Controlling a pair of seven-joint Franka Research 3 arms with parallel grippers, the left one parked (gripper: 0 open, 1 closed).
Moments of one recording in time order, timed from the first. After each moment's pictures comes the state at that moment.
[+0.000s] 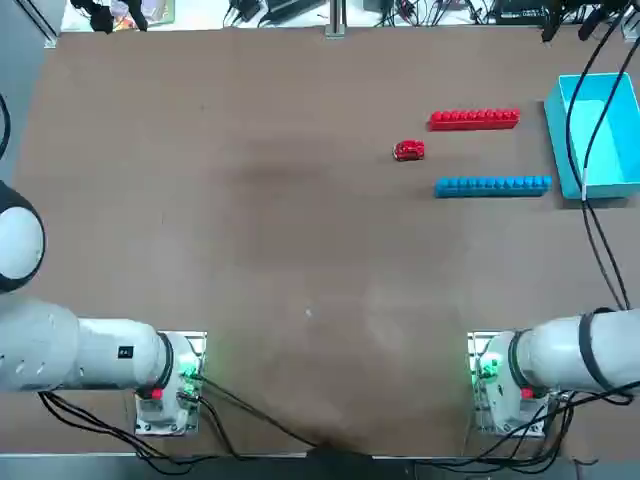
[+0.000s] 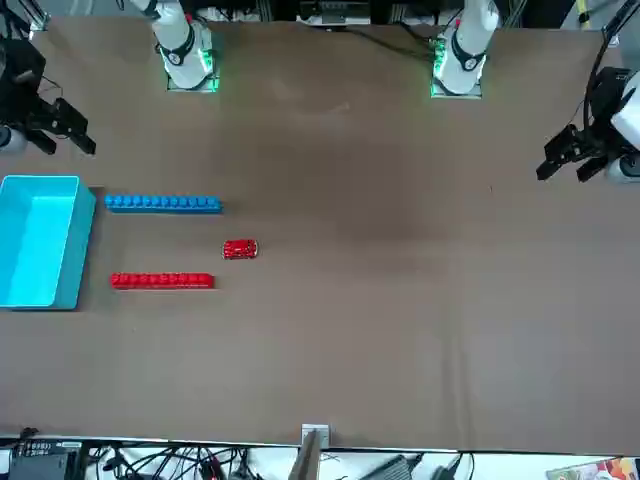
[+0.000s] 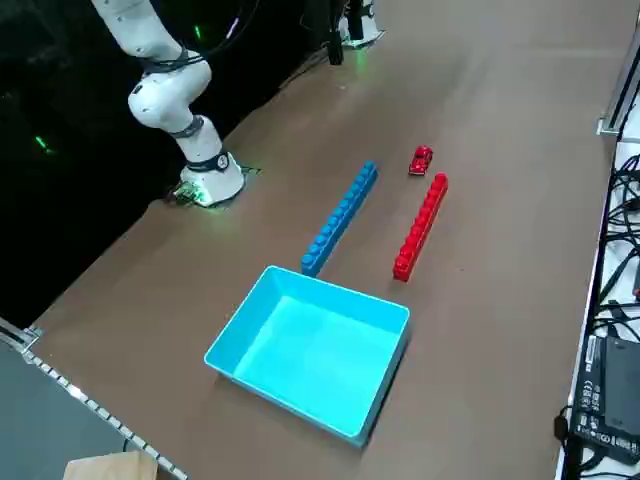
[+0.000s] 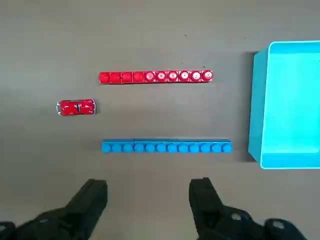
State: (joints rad) arm 0.08 -0.10 -0.08 -1.70 0.00 1.59 0.00
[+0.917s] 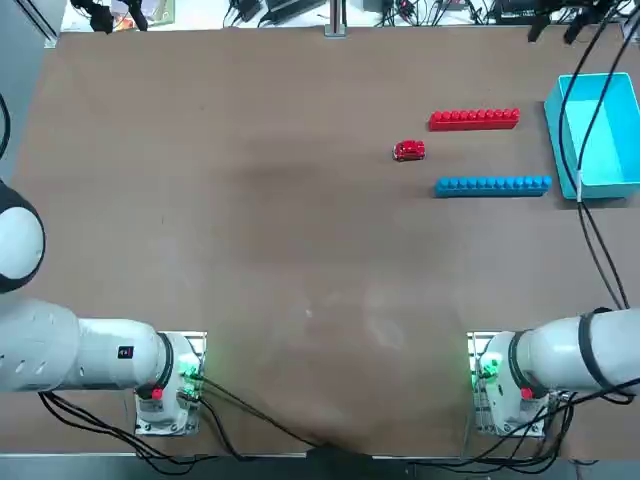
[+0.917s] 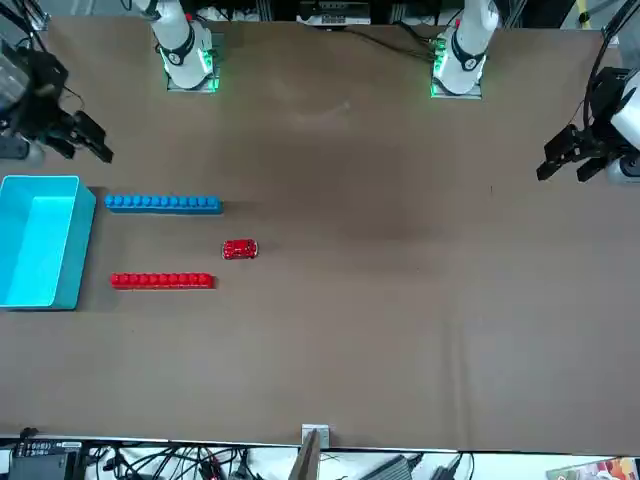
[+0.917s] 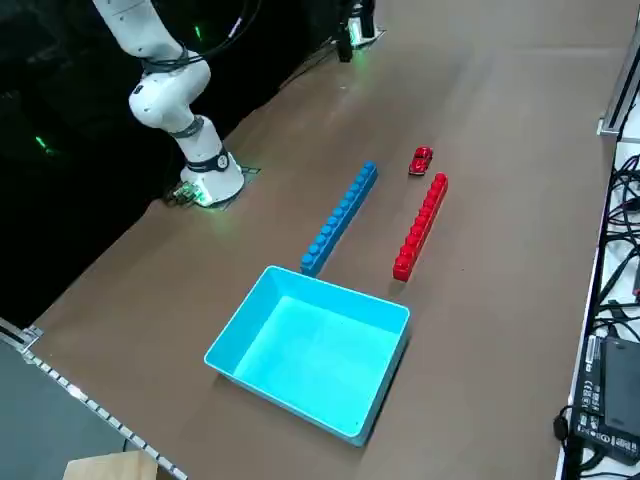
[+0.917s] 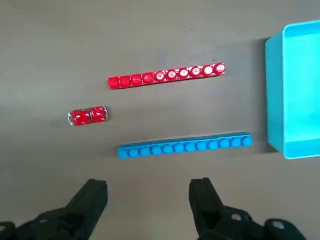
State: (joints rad) arm 0.12 -0.07 -0.07 -1.70 0.02 1.61 0.16
